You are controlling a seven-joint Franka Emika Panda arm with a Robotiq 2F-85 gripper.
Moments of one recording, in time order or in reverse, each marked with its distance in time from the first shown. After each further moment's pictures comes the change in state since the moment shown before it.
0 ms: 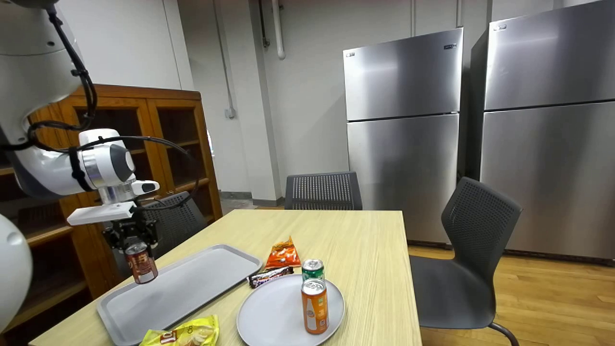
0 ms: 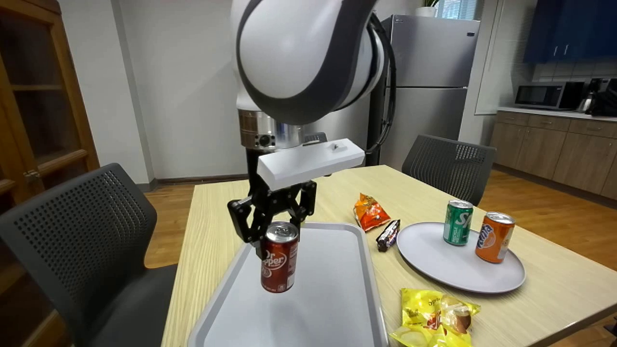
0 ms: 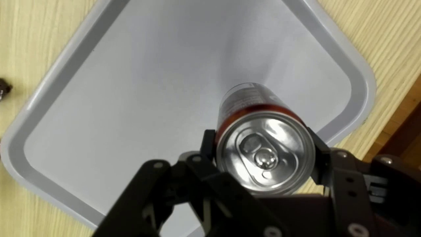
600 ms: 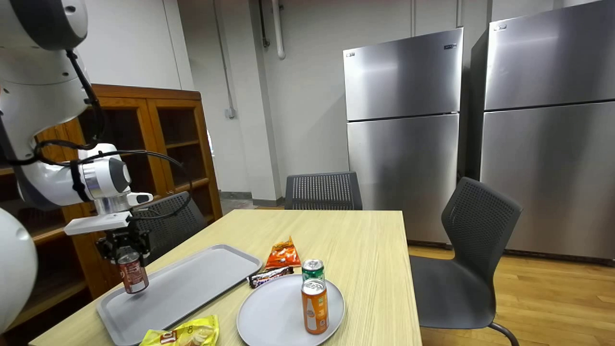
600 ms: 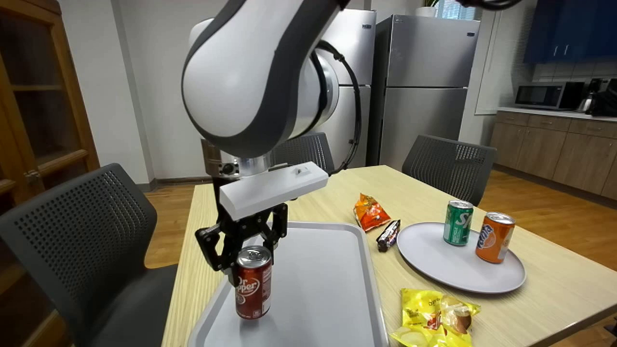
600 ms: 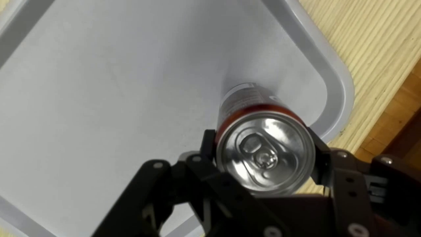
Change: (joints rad) arm 0.061 0.159 -0.002 0.156 -0.001 -0.051 -0.020
